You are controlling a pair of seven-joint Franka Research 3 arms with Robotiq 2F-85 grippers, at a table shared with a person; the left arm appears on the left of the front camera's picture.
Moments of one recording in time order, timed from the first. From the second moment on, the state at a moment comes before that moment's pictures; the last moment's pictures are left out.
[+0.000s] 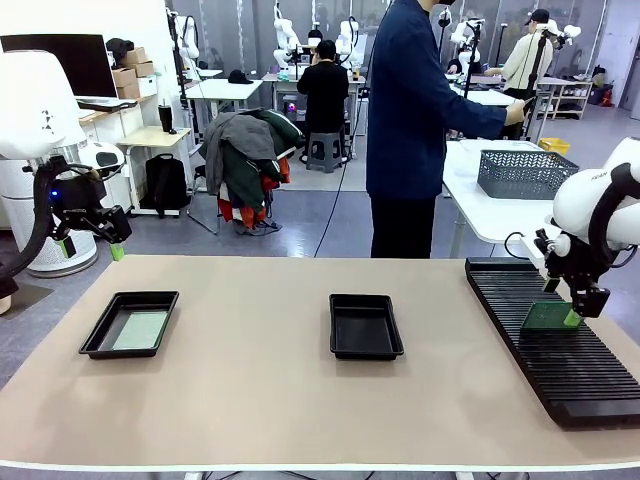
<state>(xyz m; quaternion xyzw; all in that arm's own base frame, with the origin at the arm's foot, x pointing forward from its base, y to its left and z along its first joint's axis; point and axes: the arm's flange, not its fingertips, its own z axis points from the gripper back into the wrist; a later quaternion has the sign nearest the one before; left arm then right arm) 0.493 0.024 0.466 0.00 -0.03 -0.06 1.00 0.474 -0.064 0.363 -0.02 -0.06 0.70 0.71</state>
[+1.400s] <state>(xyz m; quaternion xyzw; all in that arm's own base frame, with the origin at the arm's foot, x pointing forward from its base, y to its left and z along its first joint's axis) 0.493 0.024 0.466 0.00 -0.03 -0.06 1.00 0.473 -0.067 0.361 -0.02 -0.07 0.69 0.72</state>
